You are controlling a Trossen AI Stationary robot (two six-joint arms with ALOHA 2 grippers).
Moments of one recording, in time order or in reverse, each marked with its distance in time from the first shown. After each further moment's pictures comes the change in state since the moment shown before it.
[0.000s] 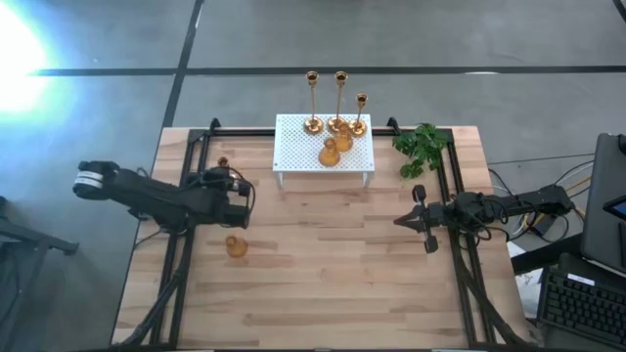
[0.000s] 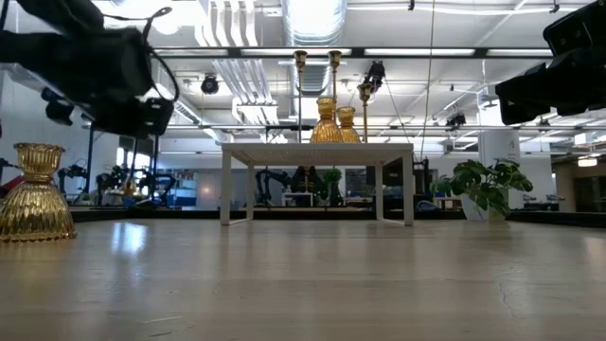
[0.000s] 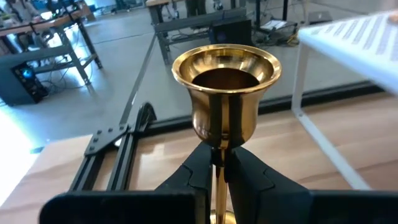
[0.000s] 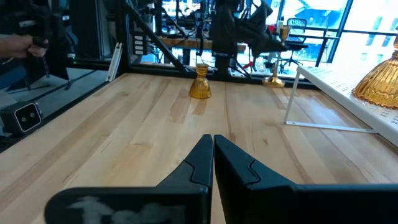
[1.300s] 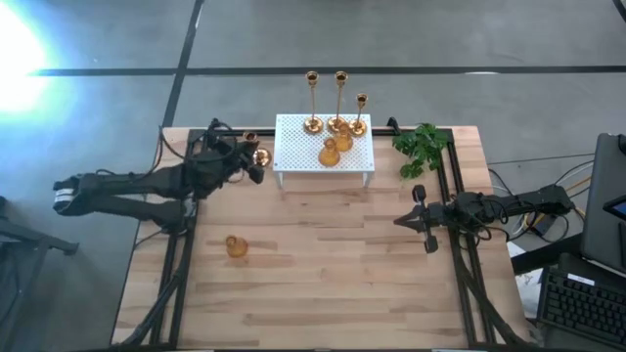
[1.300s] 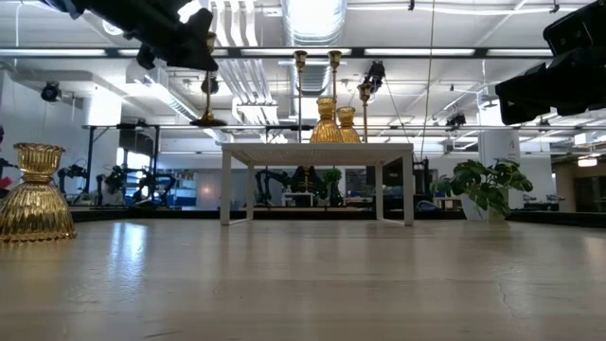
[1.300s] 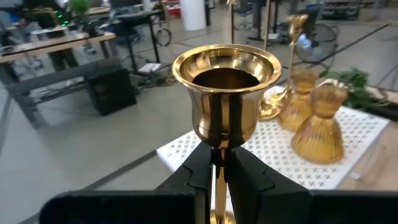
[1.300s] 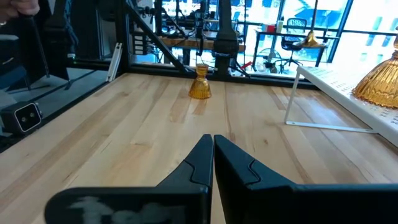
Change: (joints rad) left arm 0.243 -0.303 0.127 0.936 0.536 1.397; right arm 0.000 0.000 0.000 0.000 0.000 0.000
